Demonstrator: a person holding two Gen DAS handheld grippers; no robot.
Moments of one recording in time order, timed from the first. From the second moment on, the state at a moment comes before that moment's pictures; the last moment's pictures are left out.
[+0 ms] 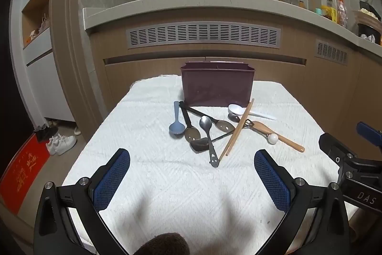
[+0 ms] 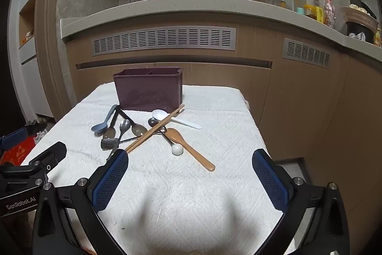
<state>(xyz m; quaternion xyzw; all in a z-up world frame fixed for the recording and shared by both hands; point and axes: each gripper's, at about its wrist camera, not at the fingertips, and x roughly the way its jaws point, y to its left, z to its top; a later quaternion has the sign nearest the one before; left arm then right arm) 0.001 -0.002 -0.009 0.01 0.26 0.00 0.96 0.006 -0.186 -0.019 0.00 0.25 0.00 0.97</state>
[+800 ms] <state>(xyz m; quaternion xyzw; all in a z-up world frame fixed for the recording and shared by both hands) 0.008 -0.002 -0.011 0.01 0.28 -0.01 0.96 0.009 -0.189 -0.015 0.00 0.26 0.00 0.97</state>
